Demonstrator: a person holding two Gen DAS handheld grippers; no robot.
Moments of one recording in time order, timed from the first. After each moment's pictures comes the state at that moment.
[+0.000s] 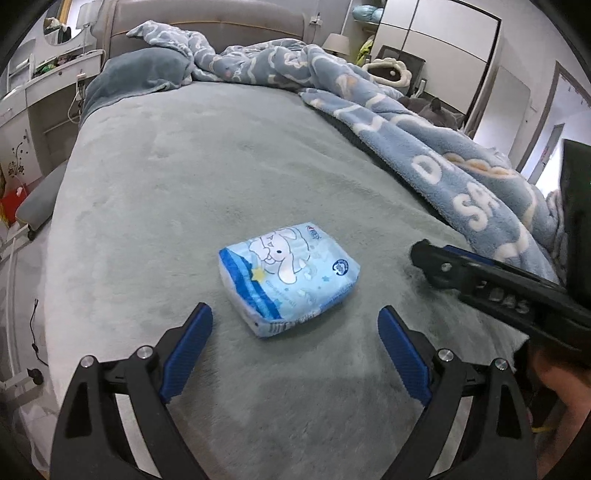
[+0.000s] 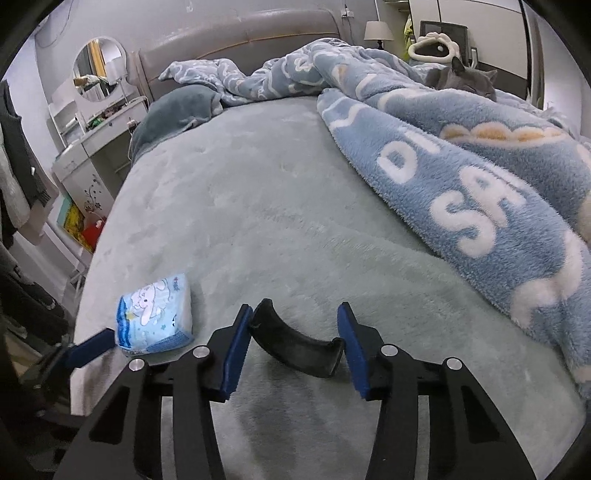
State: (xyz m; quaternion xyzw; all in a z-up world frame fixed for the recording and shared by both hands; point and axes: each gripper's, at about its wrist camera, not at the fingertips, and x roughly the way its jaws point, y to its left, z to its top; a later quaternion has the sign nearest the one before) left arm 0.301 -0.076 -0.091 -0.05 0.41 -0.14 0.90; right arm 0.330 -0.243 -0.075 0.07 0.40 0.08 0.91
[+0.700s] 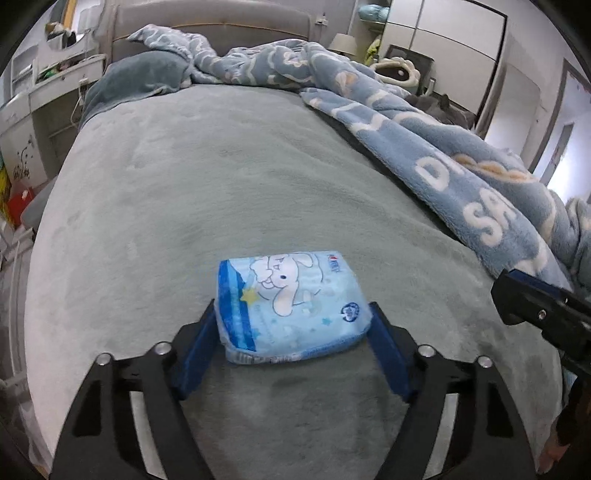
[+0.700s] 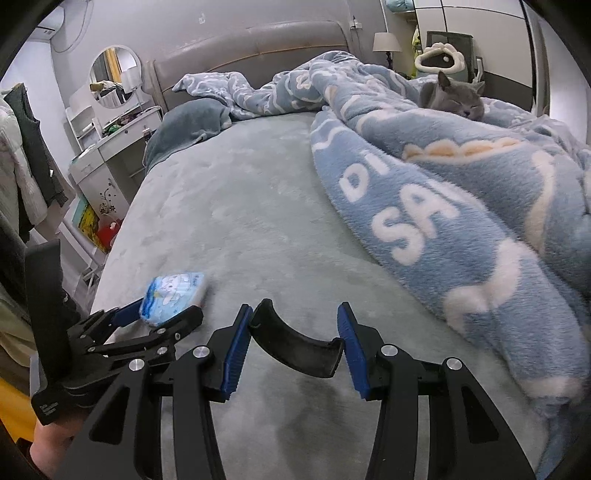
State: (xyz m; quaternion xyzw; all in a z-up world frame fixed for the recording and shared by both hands) left arm 0.322 -0.117 -0.094 -0.03 0.40 -0.12 0.91; right arm 0.306 -0.292 -0.055 0.07 0.39 0.10 0.91
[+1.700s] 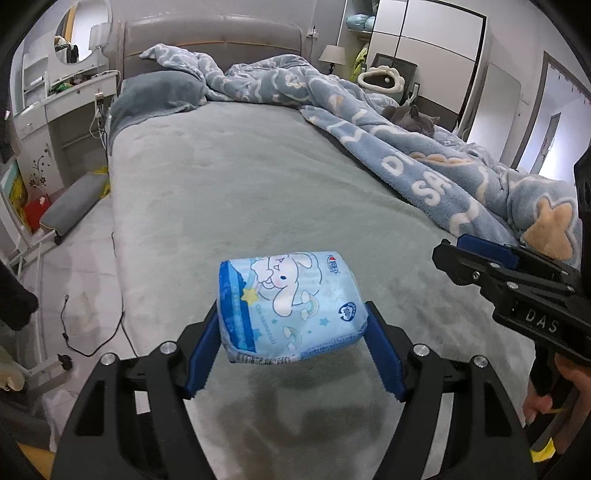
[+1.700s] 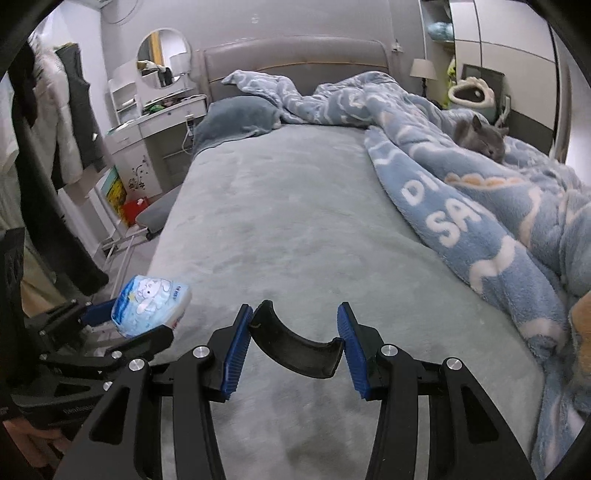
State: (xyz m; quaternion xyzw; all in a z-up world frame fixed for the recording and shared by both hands) left arm 0.187 -0.051 -0.036 -0.02 0.39 -0.13 0.91; right arm 0.214 -0.213 -0.020 0.01 0.36 0.15 0.92
